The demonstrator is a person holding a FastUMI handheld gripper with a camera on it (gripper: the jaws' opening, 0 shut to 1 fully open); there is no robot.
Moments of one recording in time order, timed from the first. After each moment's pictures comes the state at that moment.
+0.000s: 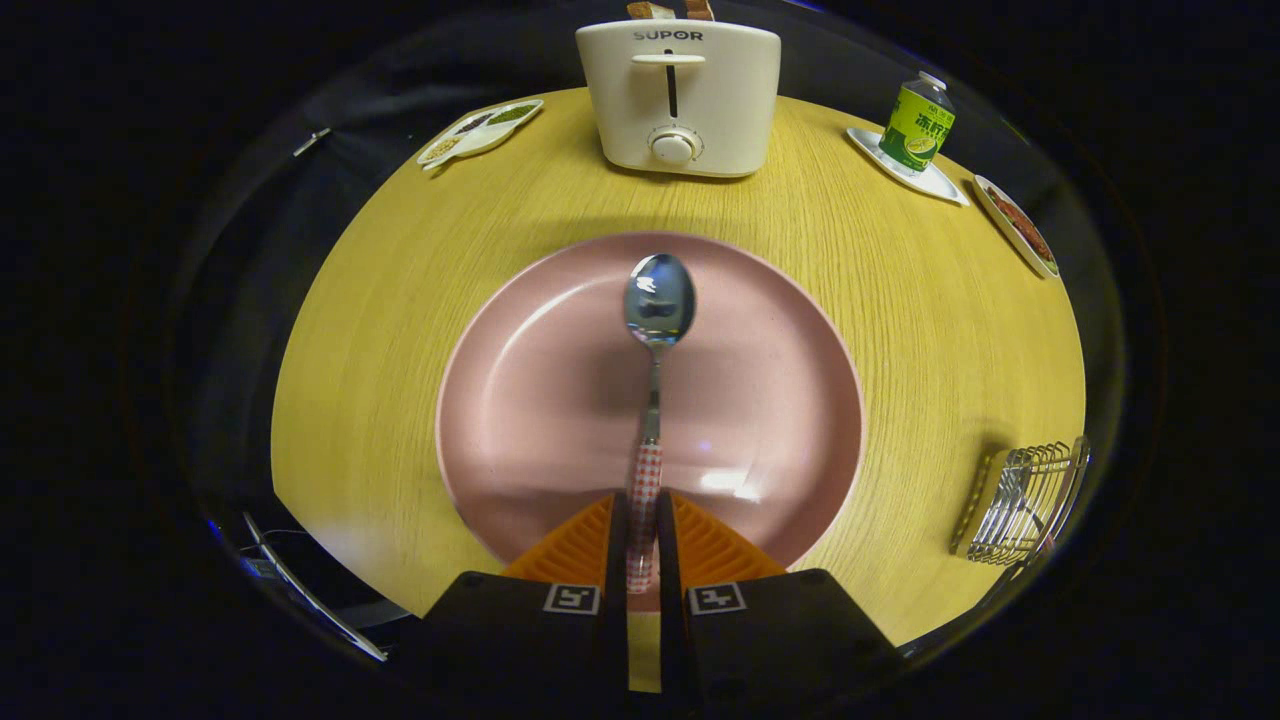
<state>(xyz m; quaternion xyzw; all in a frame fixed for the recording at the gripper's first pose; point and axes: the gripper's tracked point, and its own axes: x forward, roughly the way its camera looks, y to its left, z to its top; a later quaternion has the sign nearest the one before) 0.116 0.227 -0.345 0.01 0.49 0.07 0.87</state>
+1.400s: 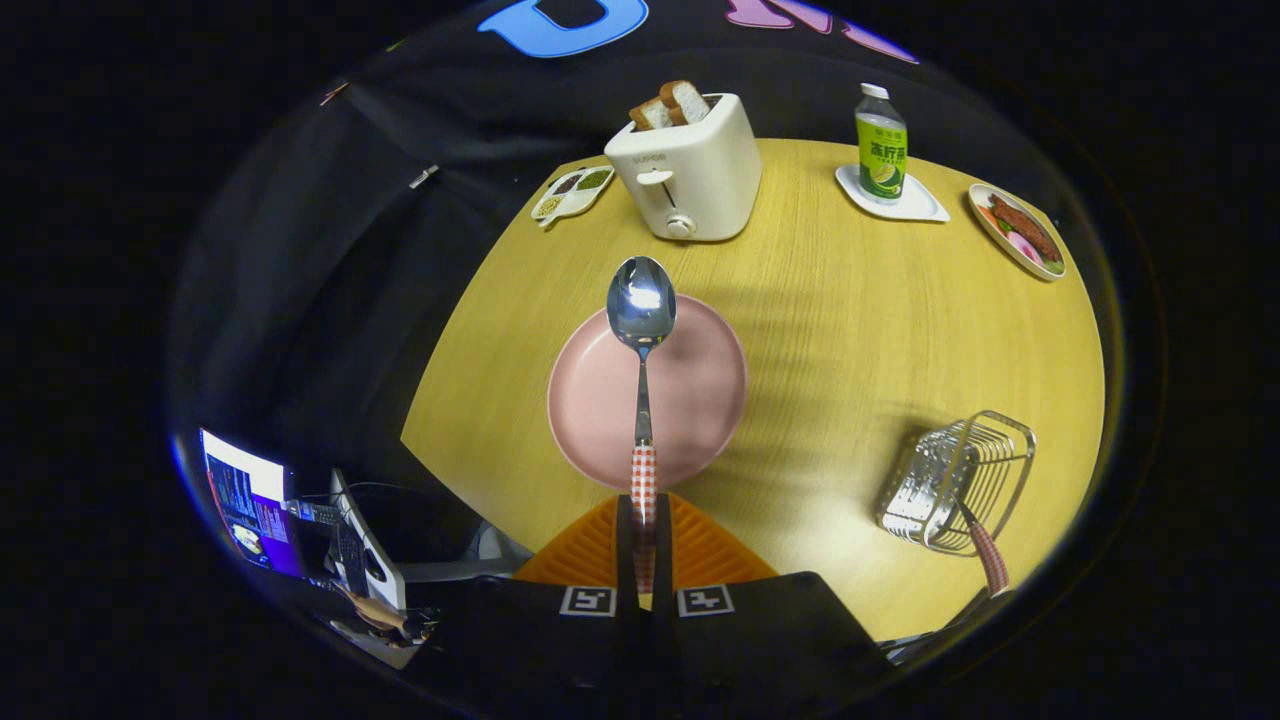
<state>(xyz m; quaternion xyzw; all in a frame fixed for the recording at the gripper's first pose) 0.017 0.146 -0.224 0.07 0.44 0.21 0.87</state>
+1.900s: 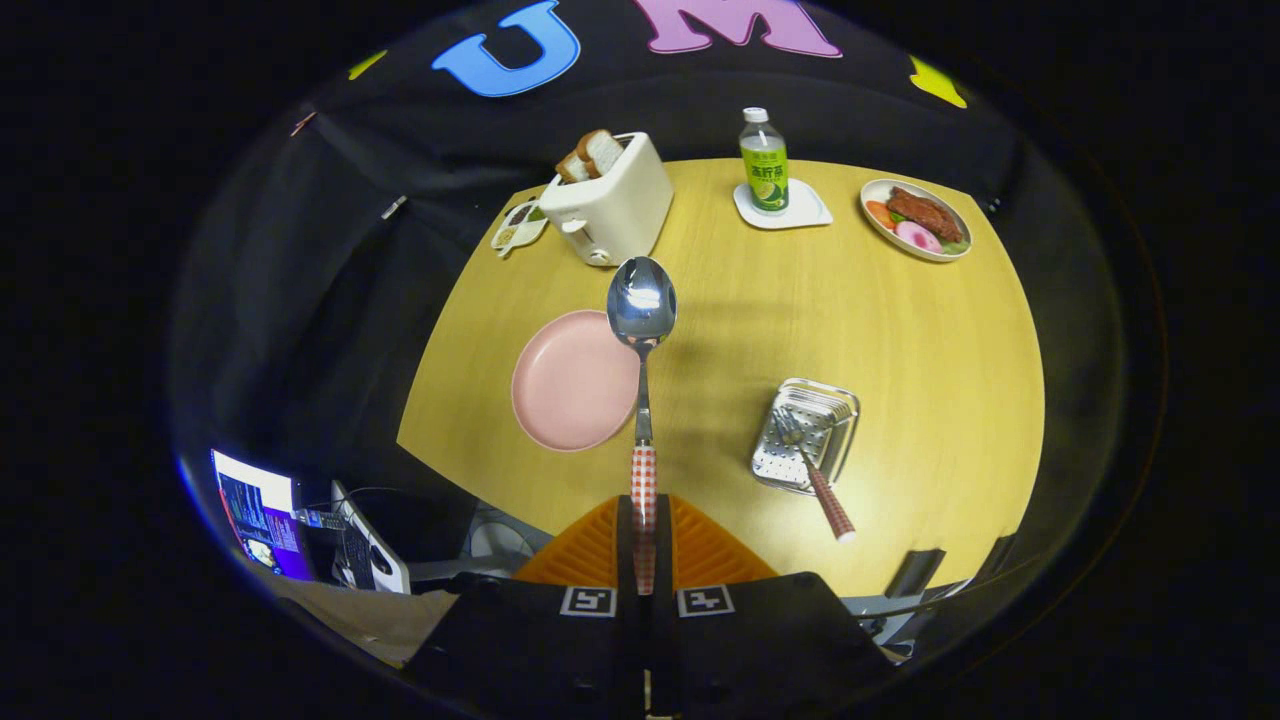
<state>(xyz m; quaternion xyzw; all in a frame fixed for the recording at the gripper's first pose) -0.025 0.027 -0.160 0.07 0.46 0.15 0.87</state>
